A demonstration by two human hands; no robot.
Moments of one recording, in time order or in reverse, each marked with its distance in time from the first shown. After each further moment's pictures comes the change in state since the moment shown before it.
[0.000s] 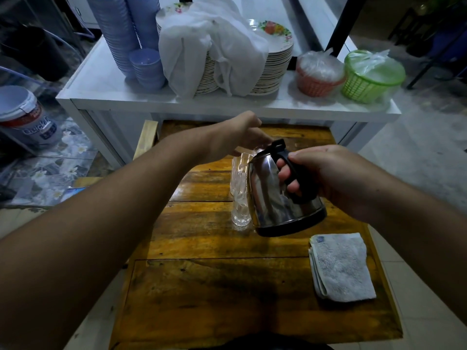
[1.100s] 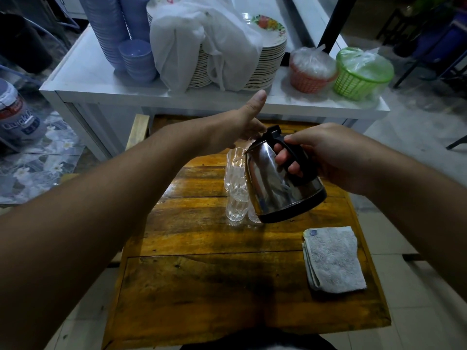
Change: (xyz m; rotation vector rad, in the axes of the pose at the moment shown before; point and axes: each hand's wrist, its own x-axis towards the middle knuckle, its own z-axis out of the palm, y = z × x) left_hand 0.002 0.001 0.001 0.090 0.041 0.035; right_hand 0.010 -0.020 0.001 -0.117 0.050 0.073
